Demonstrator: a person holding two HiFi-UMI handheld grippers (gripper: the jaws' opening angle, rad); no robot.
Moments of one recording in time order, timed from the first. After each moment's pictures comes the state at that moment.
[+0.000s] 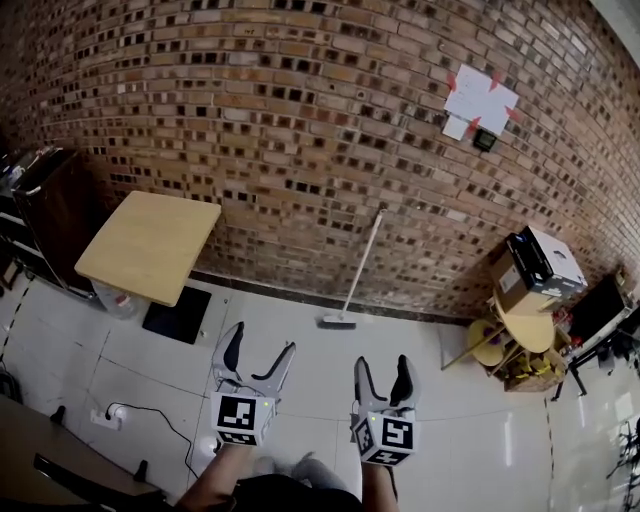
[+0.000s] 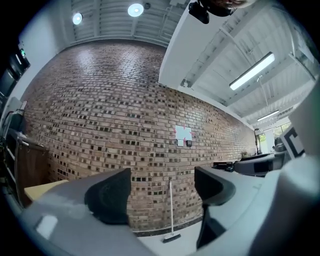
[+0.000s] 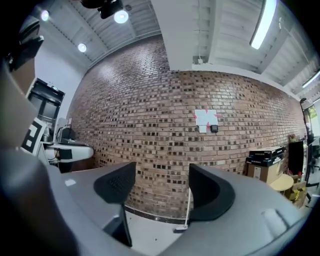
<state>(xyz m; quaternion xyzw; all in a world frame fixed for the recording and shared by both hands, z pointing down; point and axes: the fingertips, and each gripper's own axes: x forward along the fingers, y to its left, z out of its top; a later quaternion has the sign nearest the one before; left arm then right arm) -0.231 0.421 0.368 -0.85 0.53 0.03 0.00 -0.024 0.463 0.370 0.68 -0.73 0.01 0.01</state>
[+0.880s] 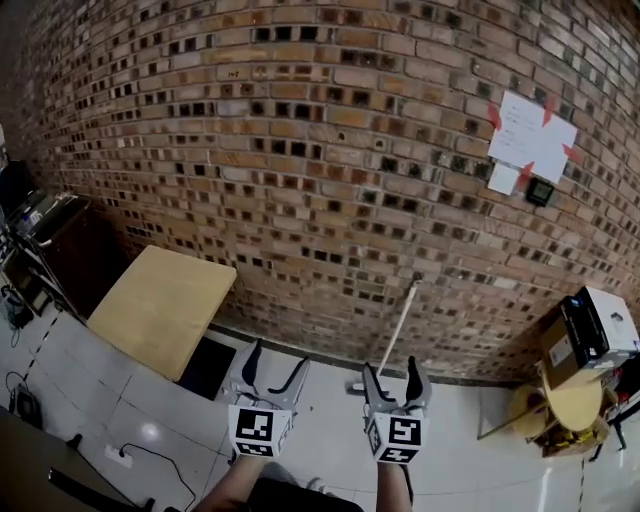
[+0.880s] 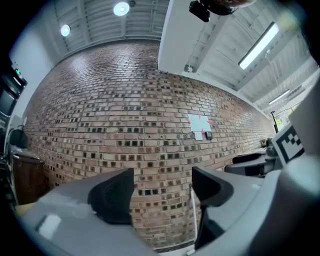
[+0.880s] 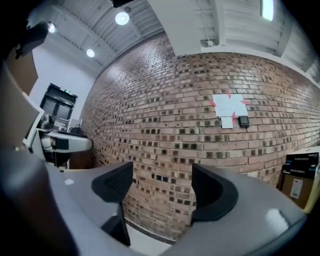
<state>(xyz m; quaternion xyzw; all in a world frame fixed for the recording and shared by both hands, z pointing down) -0.166 0.148 0.348 -0.81 0.59 0.00 0.05 0.031 0.140 0.366 0.61 -0.80 -0.02 0.02</state>
